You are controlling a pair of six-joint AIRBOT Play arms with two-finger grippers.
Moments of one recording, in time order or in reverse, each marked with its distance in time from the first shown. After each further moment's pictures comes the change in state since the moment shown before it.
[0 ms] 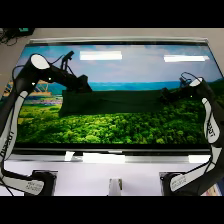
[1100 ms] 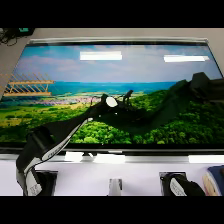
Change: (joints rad) left arm -0.534 -0.358 0.000 -0.497 0.455 0.033; right arm 0.000 0.819 0.003 0.043 0.443 0.090
